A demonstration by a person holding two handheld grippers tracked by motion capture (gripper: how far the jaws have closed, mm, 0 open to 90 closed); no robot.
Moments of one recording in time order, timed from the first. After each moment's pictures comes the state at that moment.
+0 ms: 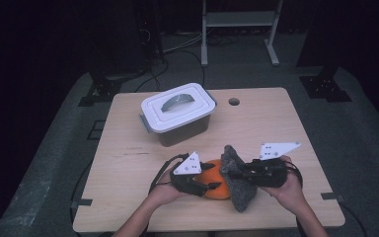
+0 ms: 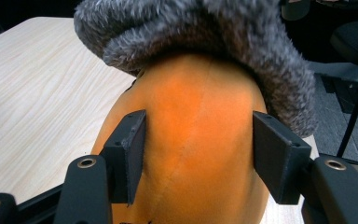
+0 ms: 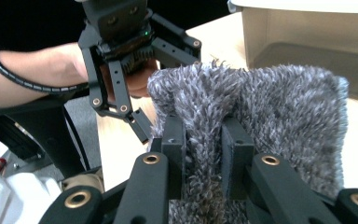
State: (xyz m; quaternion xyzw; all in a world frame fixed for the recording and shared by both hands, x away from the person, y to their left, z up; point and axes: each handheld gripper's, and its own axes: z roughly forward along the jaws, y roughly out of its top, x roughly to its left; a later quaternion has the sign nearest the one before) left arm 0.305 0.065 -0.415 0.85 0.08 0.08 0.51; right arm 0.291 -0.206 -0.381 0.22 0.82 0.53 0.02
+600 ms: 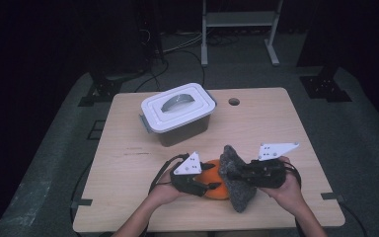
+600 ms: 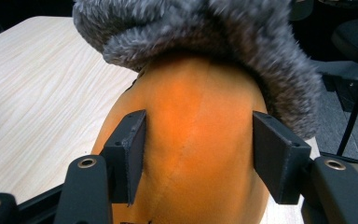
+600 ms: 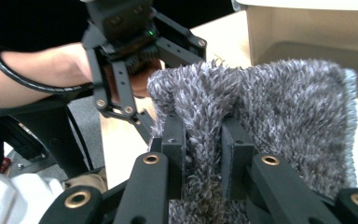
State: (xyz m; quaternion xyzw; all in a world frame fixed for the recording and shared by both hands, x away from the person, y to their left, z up) left arm 0.306 0.066 -0.416 0.85 0.08 0.08 0.51; right arm 0.290 -0.203 -0.381 0.22 0.82 0.53 0.01
